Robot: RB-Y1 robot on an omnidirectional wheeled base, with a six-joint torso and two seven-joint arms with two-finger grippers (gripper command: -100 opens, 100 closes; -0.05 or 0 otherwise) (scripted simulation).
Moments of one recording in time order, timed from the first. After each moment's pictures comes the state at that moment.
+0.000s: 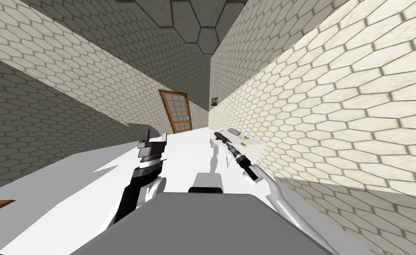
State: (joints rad) left arm 0.55 -0.04 0.07 -2.38 0.01 -0.51 0.13; right arm 0.21 -0.59 0.15 -1.87 0.45 -0.11 -0.22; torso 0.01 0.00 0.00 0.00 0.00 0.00
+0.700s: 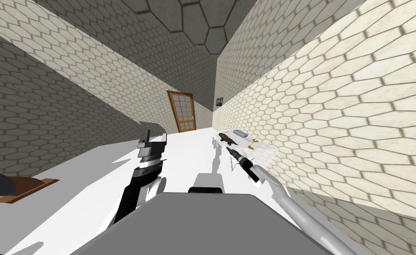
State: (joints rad) left arm 0.55 -0.04 0.07 -2.38 0.01 -0.51 0.13; right arm 0.18 -0.74 0.23 -1.72 0.63 -0.07 -0.30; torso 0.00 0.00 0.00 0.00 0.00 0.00
